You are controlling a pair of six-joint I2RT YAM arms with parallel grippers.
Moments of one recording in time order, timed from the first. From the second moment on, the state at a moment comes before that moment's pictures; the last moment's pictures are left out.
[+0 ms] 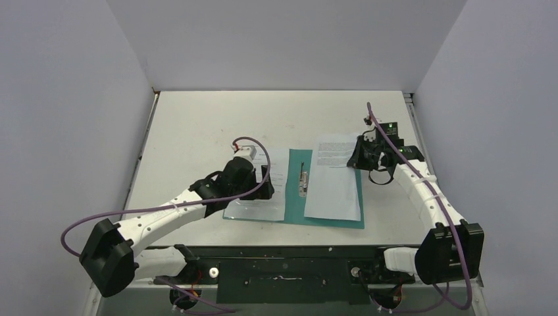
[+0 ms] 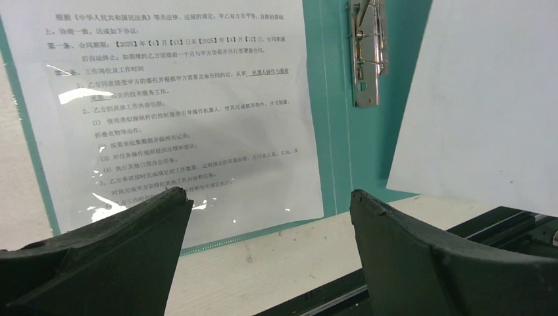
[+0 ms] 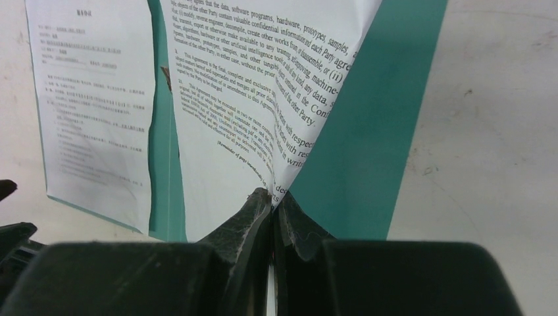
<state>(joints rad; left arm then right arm) -0.79 1.22 0.78 -0.33 -0.14 -0.68 0.10 1.25 1.02 -0.65 -0.25 0.26</state>
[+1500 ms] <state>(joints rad) -0.78 1.10 0.69 -0.31 -0.15 -0.67 0.19 1.51 0.98 -0.51 -0.26 0.21</state>
